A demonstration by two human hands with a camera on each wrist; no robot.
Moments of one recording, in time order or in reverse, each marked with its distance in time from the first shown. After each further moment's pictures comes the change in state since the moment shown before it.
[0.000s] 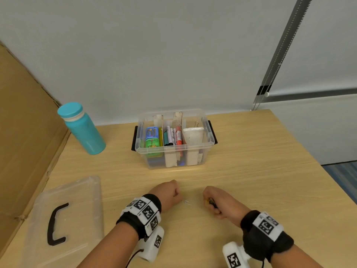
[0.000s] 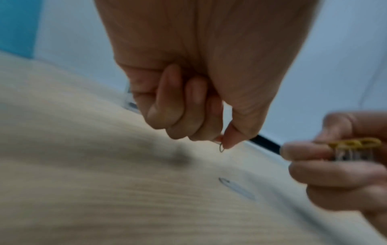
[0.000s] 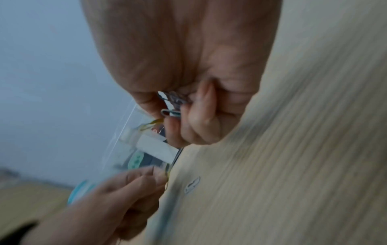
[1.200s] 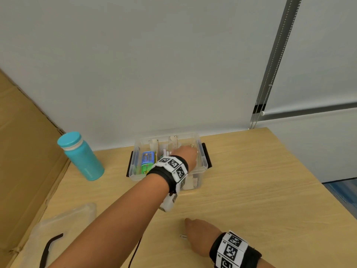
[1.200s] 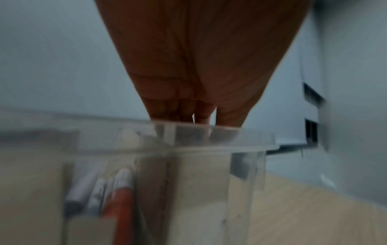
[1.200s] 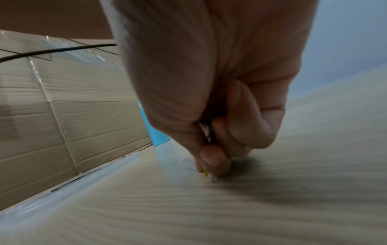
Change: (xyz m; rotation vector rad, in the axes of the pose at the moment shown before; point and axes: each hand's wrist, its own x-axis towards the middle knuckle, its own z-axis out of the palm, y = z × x) left_hand 0.092 0.112 -0.119 0.405 0.173 -0.005; right_hand 0.017 -0.024 0.026 -1.115 -0.182 -0.058
